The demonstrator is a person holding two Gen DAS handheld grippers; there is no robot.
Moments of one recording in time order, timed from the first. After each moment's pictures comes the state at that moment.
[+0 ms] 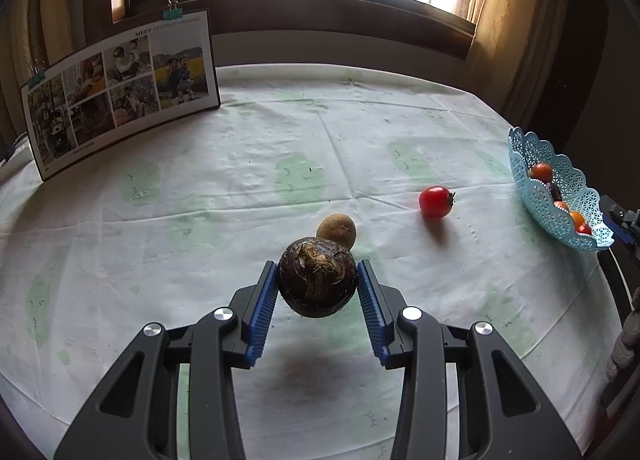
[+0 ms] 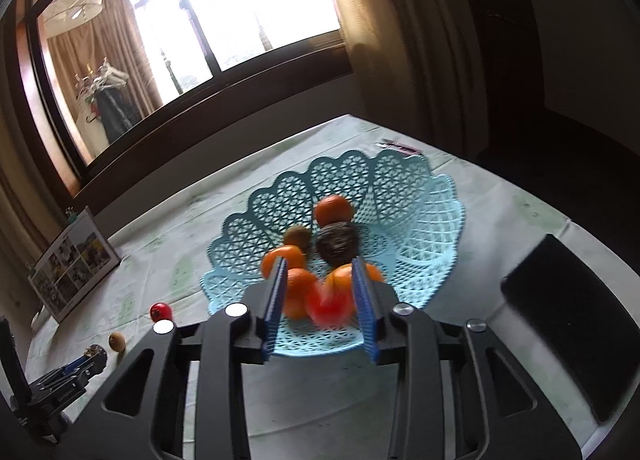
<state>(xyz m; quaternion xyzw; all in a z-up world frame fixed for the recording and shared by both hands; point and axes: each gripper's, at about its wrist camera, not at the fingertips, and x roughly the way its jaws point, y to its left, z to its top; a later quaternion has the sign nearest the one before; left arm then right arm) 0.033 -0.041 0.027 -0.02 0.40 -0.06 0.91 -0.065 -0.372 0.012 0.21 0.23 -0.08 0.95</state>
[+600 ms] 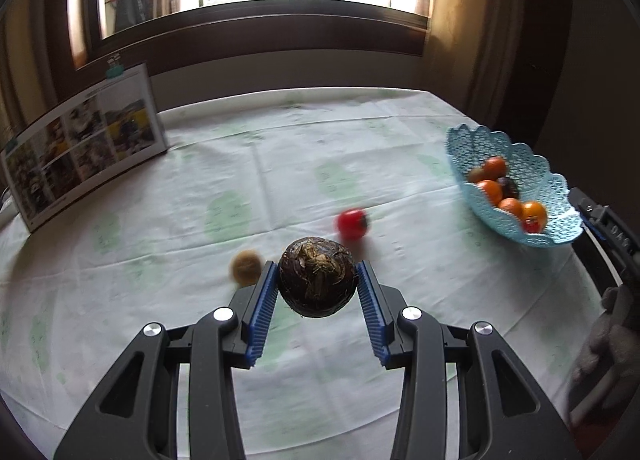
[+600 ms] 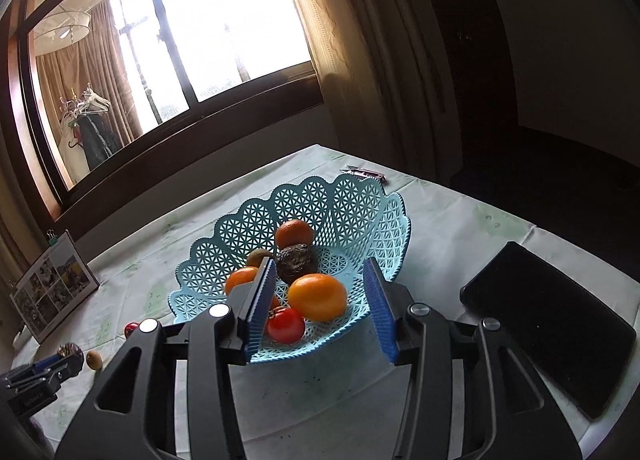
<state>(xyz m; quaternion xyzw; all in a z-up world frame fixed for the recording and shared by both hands) 0.032 -0.110 0.054 0.03 0.38 -0.11 0.92 -0.082 -0.383 0.003 0.21 0.18 -0.13 0.95</state>
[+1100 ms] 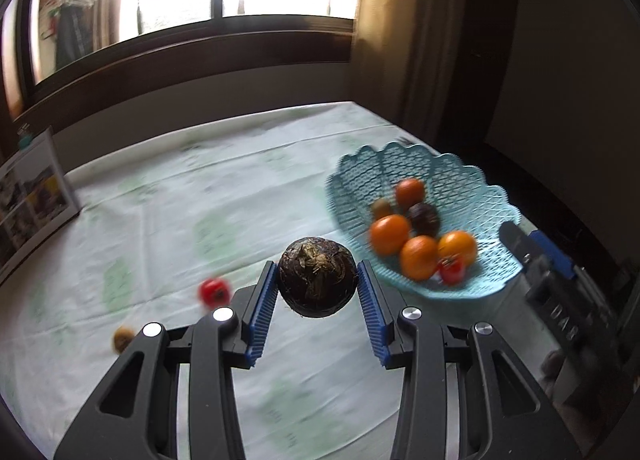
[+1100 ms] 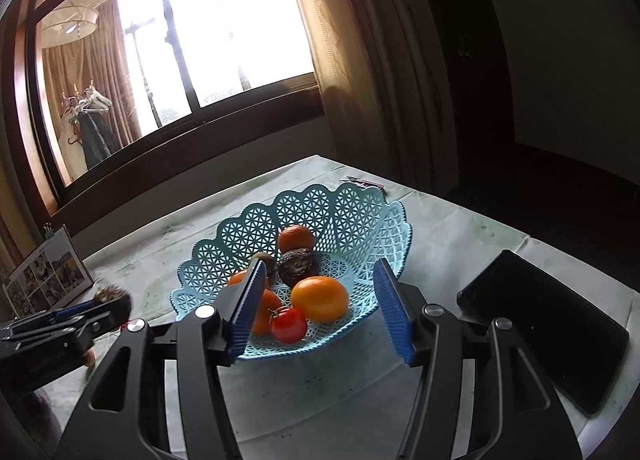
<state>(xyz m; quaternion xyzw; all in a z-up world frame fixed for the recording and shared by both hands) 0.053 -0.210 0.071 0.06 0.36 -0.21 0.91 -0.089 -0.373 0.006 0.19 0.16 -0.14 0.96</state>
